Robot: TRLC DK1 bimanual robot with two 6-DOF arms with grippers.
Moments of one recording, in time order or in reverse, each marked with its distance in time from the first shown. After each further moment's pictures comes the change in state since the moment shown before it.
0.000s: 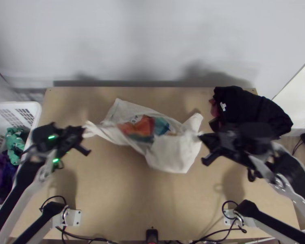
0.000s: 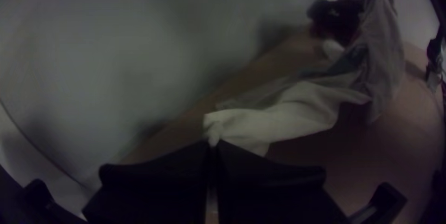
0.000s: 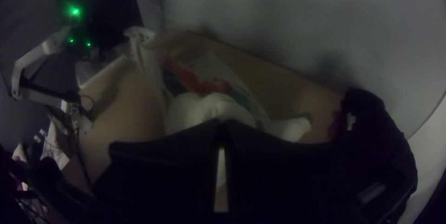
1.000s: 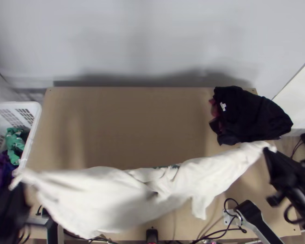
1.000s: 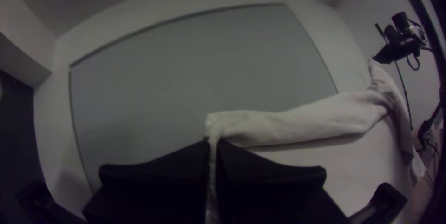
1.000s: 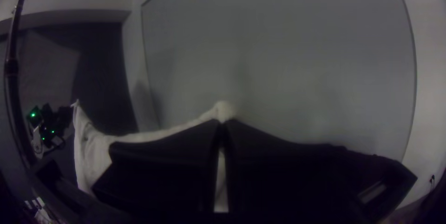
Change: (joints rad) left arm 0.452 -0.813 0.269 -0.201 0.387 -0.355; right arm -0.149 -0.584 -0.117 0.225 0.008 0.176
